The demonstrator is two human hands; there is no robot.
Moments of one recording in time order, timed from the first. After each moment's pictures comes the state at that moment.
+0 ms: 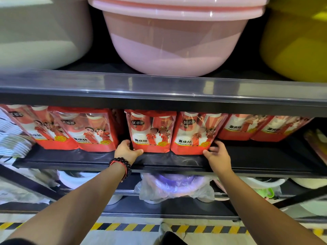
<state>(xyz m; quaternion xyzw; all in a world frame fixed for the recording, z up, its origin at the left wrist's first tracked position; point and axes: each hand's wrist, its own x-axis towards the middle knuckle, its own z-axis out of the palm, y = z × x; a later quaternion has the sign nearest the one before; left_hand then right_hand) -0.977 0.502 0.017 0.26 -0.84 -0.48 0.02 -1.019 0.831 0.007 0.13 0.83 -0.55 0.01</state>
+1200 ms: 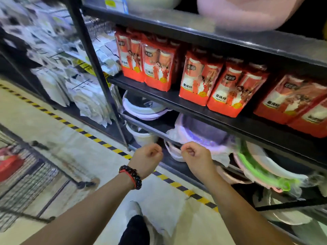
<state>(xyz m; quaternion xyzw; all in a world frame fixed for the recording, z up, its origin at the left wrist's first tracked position) -0.633 0.637 0.072 0.29 -0.84 -0.46 0.06 -0.754 0.791 0.050 -0.25 0.83 -0.48 0.13</state>
